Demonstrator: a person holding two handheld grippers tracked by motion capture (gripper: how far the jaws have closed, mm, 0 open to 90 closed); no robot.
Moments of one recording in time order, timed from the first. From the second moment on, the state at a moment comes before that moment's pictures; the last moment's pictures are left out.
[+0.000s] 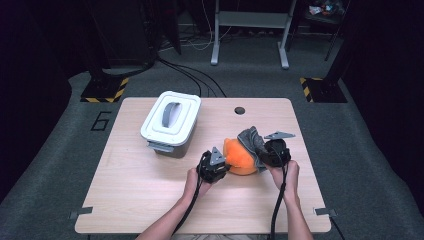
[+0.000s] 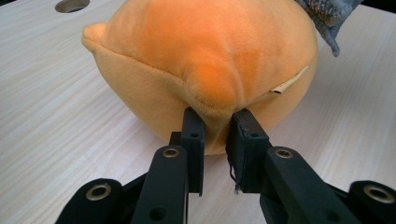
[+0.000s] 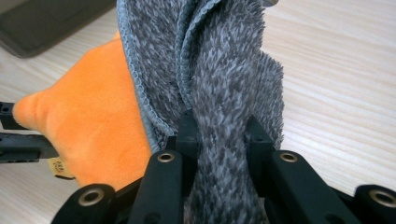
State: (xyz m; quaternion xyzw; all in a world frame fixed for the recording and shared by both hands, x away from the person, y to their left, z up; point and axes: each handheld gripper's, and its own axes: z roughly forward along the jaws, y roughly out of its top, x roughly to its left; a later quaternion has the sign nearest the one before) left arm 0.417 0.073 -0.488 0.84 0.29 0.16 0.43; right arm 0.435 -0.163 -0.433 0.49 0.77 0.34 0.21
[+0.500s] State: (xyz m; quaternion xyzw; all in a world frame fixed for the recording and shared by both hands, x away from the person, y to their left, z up) left arm 0.412 0.074 -0.477 0.84 0.28 0.14 0.44; right arm 0.410 -0.118 -0.401 0.42 0.81 0.36 0.21
